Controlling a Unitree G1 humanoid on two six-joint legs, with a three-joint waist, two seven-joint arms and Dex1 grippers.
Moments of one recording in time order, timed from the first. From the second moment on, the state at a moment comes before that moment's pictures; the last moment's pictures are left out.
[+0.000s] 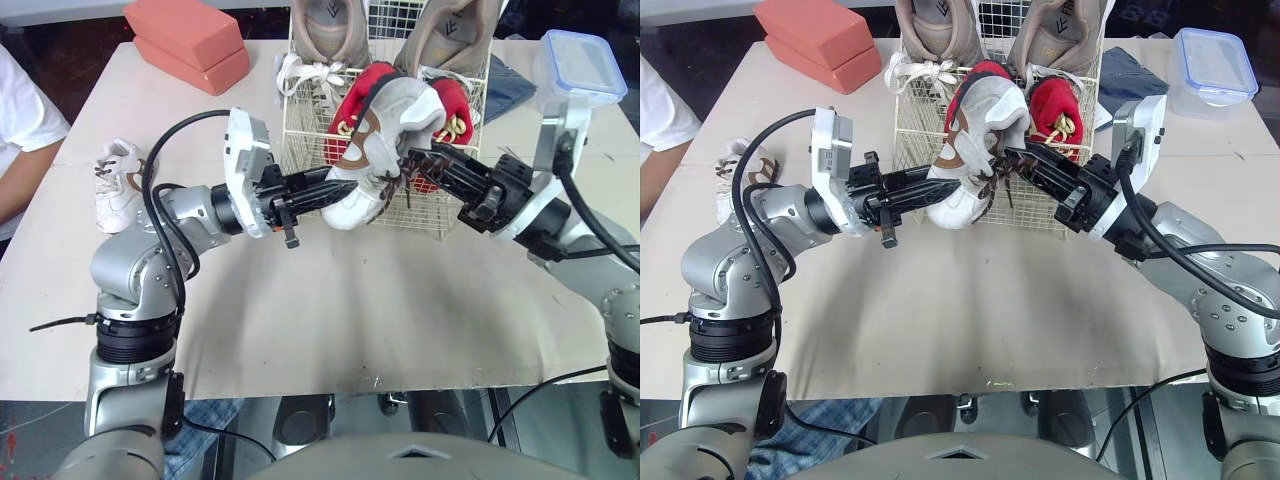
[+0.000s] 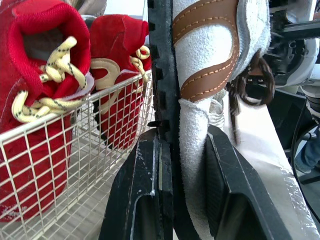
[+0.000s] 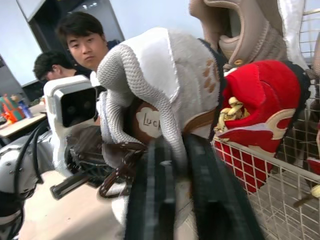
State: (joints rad) left arm -0.47 0.58 0.10 -0.34 -0.78 0.73 -0.90; right arm -0.39 -0.61 -0.05 -0.61 1.28 0.66 0.16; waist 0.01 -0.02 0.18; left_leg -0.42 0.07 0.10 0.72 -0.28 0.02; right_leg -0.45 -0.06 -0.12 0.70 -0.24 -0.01
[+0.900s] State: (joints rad) left arm -0.53 0.78 0.11 -0.40 -0.78 0.74 -0.95; right arm -0.26 -0.55 -0.12 -0.81 0.94 0.58 -0.11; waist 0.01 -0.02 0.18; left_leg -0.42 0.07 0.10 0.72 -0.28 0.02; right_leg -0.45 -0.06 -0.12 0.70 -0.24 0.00
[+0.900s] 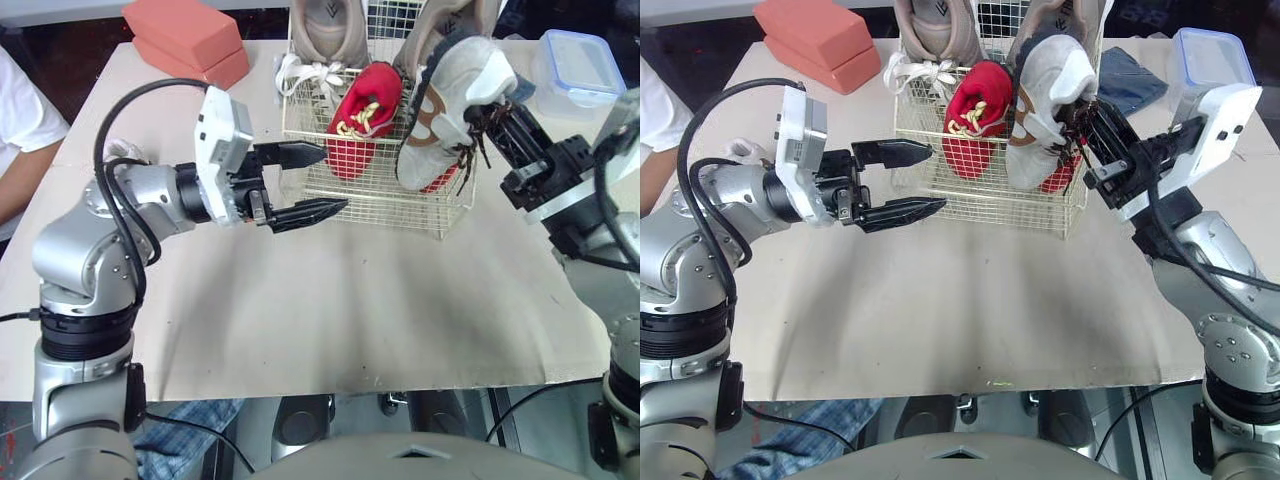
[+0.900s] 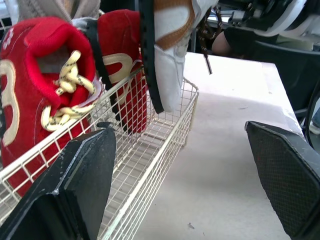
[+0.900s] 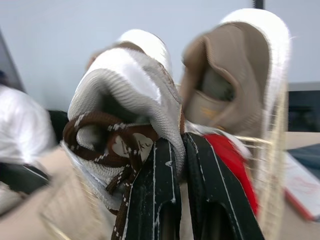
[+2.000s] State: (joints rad) left arm -0.57 0.80 0.07 -0.48 -0.80 0.80 -0.95; right arm -0.14 -0.25 -0.18 -0.83 0.74 0.80 -0.26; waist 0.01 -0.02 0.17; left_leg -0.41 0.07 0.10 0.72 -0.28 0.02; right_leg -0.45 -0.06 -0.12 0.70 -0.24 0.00
